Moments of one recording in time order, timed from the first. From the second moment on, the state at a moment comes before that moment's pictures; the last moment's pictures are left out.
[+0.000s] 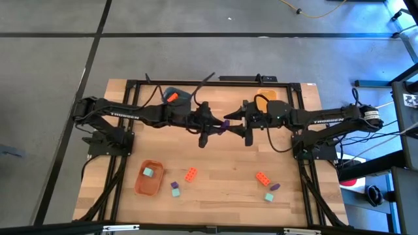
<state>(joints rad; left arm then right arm) 0.03 1.49 1.12 0.21 0.07 -0.23 -0.03 1.18 0.80 0.27 -0.05 0.29</state>
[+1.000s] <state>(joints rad) 0.03 1.49 1.12 0.20 0.02 -0.21 -0.03 1.18 0.80 0.28 -0.10 0.30</state>
